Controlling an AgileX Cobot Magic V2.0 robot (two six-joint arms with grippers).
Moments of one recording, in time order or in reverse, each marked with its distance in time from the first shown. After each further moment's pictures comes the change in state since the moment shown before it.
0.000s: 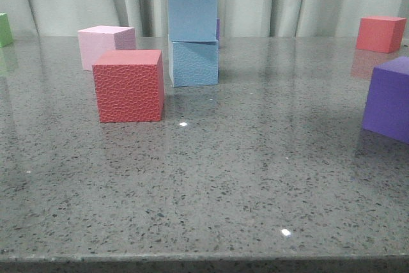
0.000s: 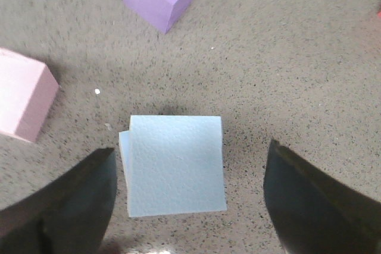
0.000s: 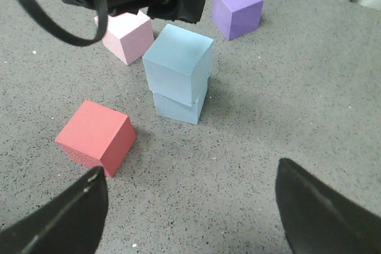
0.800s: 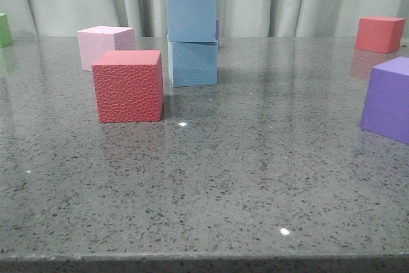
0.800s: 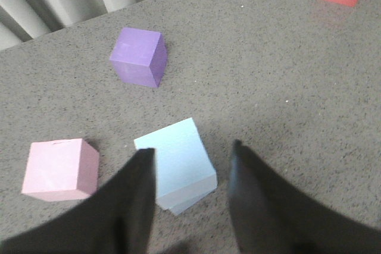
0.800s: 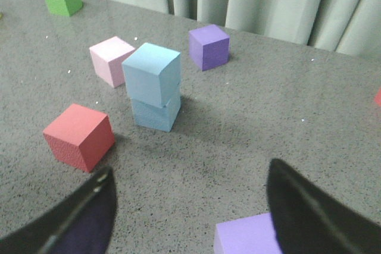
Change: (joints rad) left arm -0.158 -0.147 0.044 0.180 0.010 0.294; right arm -0.003 -0.418 0.338 -0.121 -0.111 0.052
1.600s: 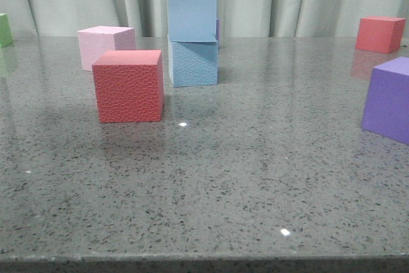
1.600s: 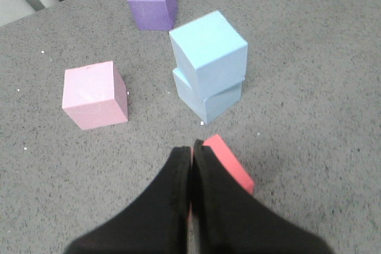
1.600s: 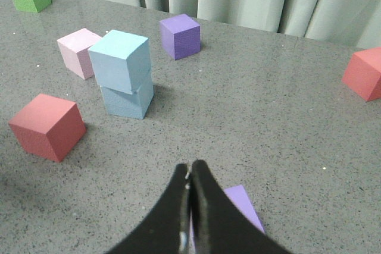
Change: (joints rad) left arm 0.000 -0.652 0.949 0.032 -0.391 -0.049; right arm 0.000 -0.116 0.127 -0.087 0.014 0.076
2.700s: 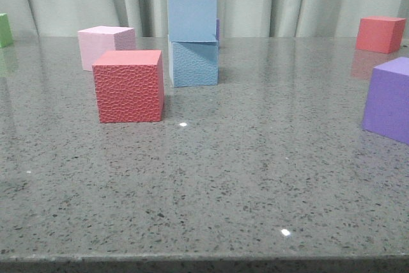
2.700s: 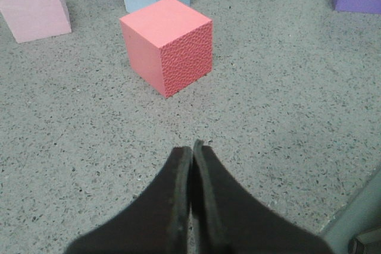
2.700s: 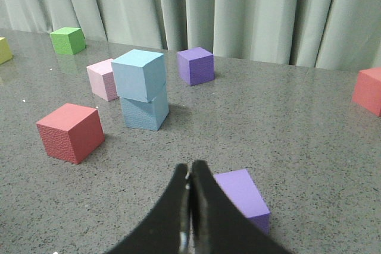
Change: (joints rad) left arm 0.000 -0.650 0.880 0.012 -0.459 -0.037; right arm 0.000 -0.393 0.292 -0.010 -0.122 0.004
